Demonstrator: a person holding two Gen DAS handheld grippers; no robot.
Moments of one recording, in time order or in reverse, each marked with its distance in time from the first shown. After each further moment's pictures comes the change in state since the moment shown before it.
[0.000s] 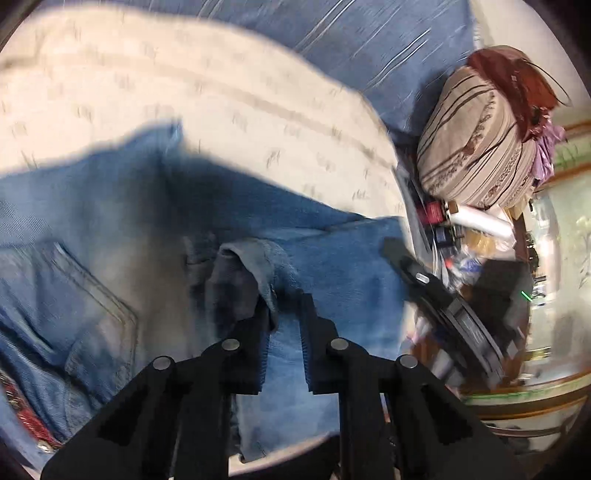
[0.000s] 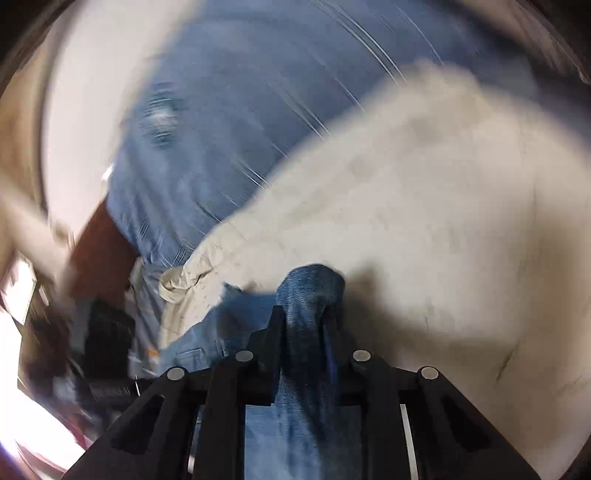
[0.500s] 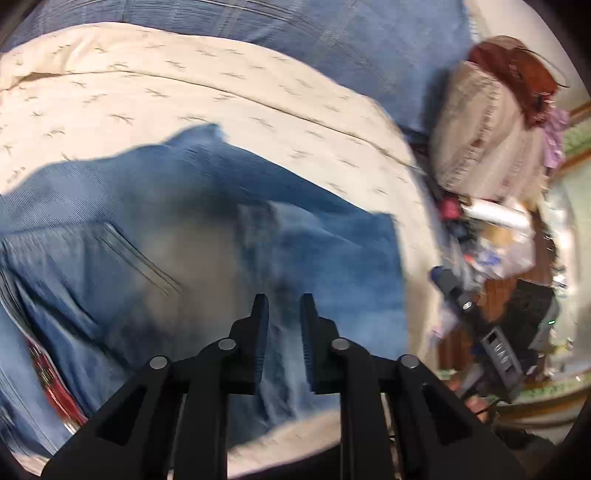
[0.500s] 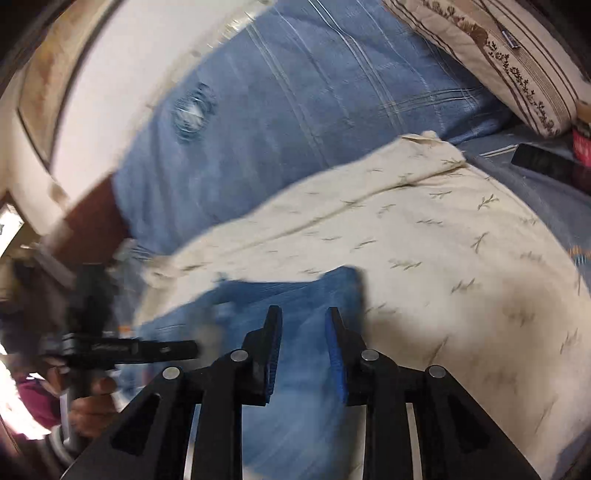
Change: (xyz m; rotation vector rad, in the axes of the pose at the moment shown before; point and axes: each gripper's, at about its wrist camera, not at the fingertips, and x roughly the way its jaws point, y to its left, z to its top) left arm -0.018 0.013 -0.028 0.028 0.014 0.012; right arm -0.053 -0.003 -0.024 0.003 0.007 0.054
